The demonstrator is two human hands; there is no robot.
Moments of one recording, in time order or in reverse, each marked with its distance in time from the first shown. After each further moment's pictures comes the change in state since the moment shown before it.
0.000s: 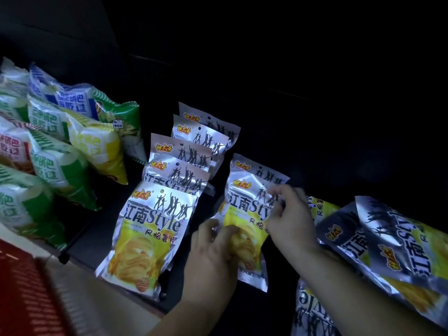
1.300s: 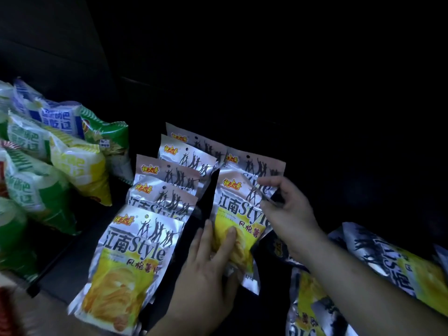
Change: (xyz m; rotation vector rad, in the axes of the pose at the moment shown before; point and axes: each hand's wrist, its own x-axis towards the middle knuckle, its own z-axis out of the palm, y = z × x) left_hand 0.025 -0.001 0.001 0.053 -0.044 0.178; right_hand 0.045 -0.040 -0.031 0.352 -0.135 0.109
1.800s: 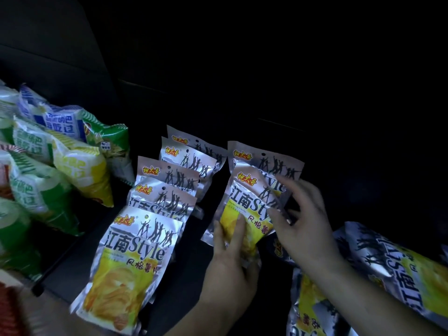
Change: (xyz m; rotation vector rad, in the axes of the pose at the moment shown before) left_hand 0.026 0.044 0.017 -0.315 -0.081 -0.247; right_hand -0.017 0.021 -0.028 -0.275 0.106 -0.350
